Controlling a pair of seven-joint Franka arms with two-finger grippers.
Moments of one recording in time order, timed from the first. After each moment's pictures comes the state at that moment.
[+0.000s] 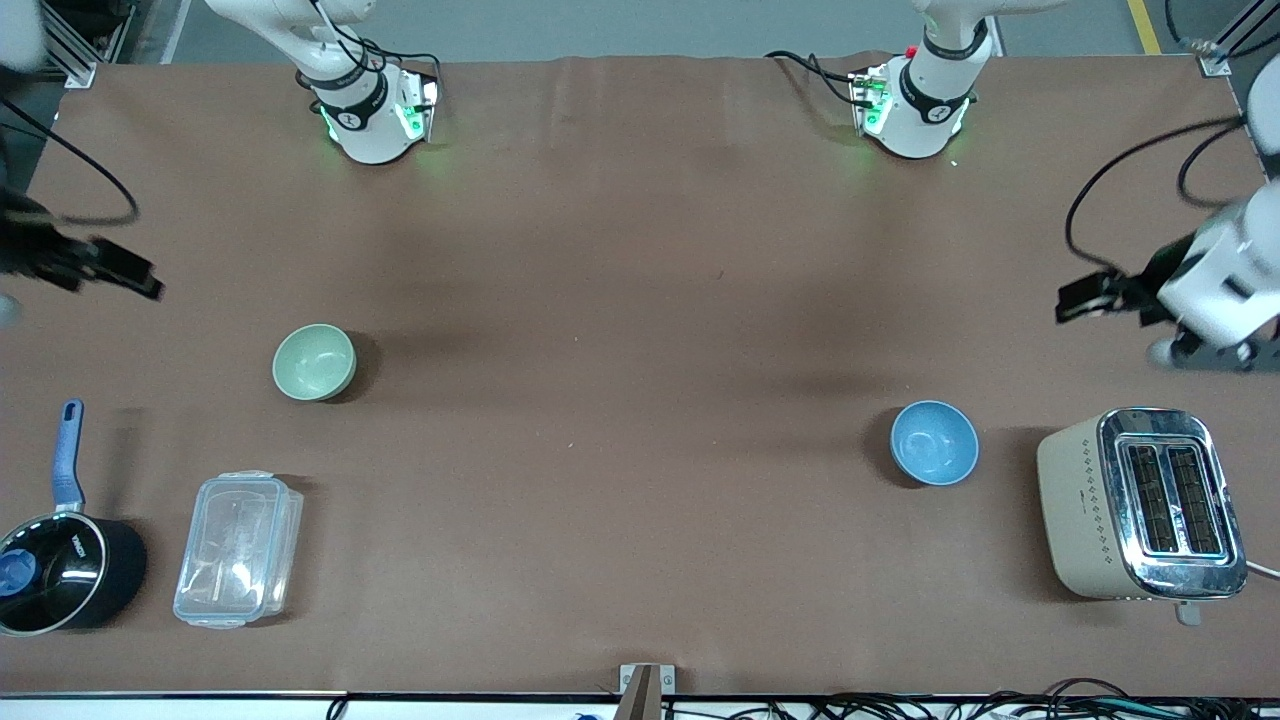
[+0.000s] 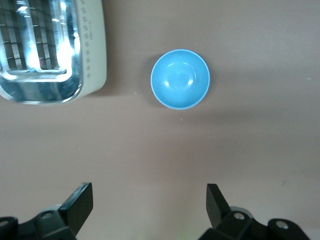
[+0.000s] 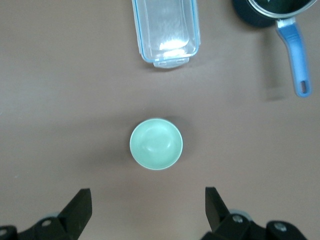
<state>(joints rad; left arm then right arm) 0.04 0.22 -0.10 -1.54 0.00 1.62 0.00 -0.05 0.01 -0.03 -1.80 0.02 1.78 0.04</state>
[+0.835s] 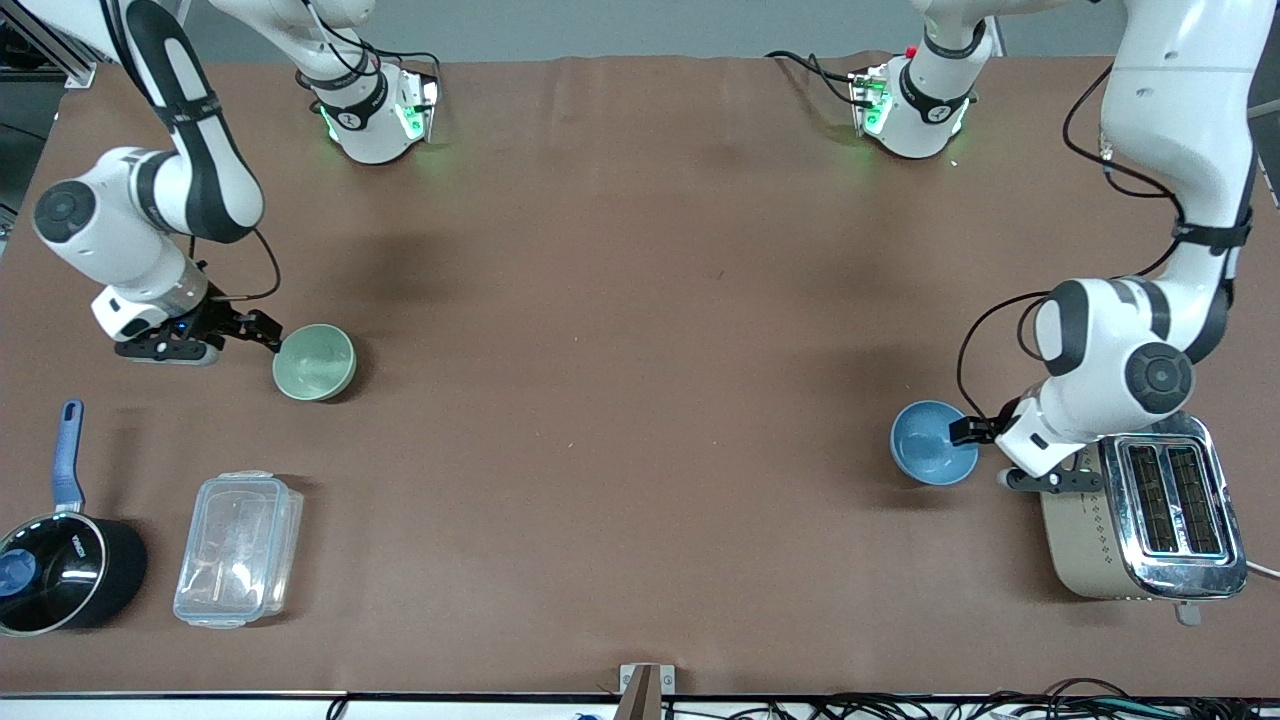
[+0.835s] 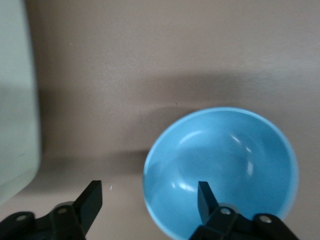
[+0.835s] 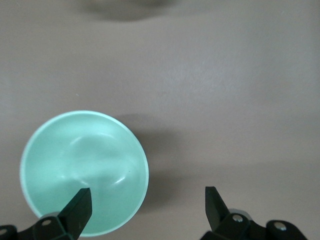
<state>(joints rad) 0.06 0.56 -0.10 -1.82 0.03 2.37 0.00 -0.15 0.11 -0.04 -2.48 0.00 2.66 -0.14</state>
